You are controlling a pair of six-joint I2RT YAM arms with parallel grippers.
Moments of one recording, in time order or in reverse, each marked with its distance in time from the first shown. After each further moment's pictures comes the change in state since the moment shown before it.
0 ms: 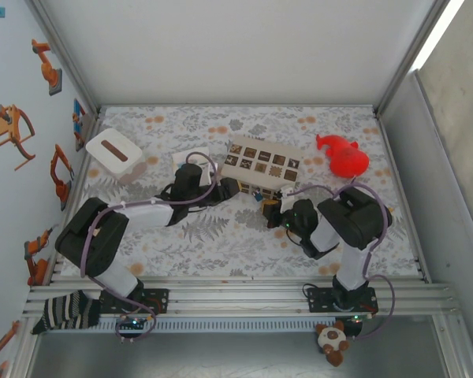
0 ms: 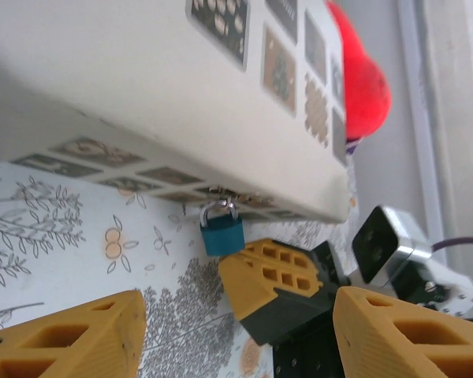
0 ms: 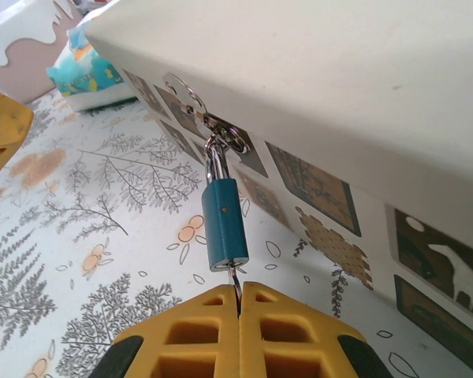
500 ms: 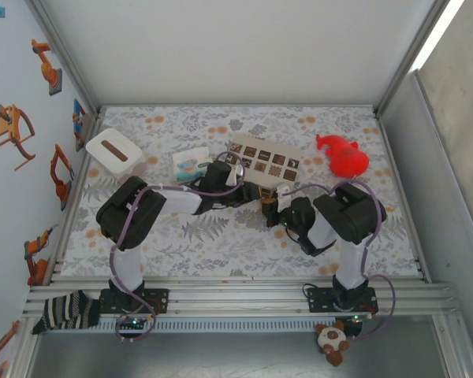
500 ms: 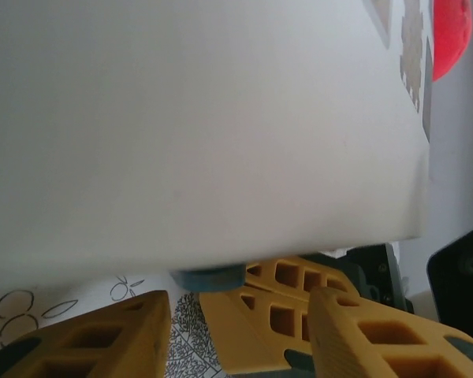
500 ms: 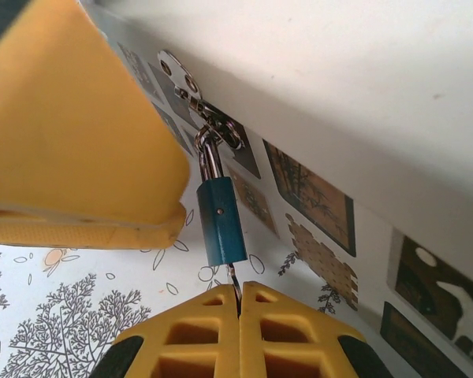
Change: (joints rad) left arm -0.108 0.317 0.263 -0.090 0.034 0.023; right arm -0.009 0.069 0.042 0.014 -0.003 -0.129
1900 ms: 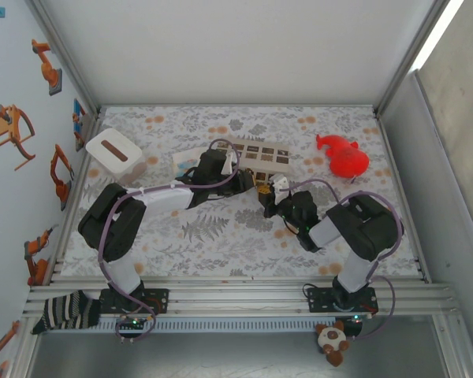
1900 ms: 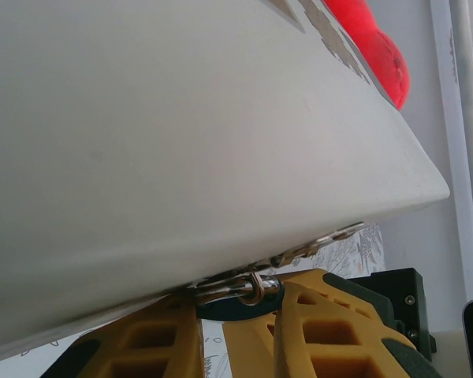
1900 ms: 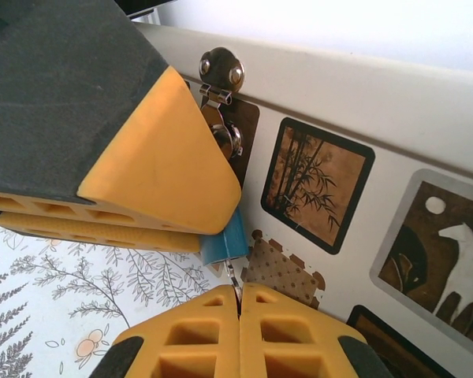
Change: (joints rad) left arm 0.015 -0.140 0.060 -0.154 -0.070 0.048; right arm 0.031 -0.180 0.042 -0.055 0.035 -0.143
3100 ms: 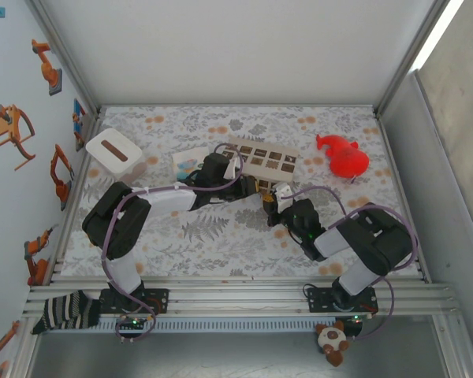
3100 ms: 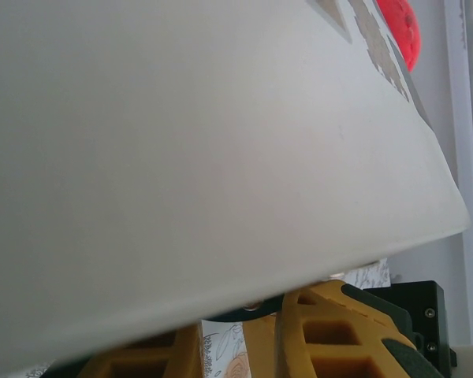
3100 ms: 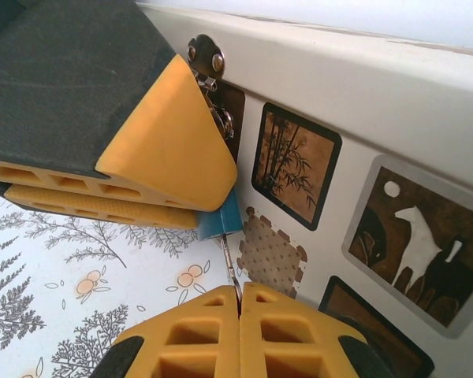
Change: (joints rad) left arm -0.015 0.030 -0.008 0.007 0.047 0.004; right arm 0.059 -0.130 -0.097 -0.107 0.140 -0.006
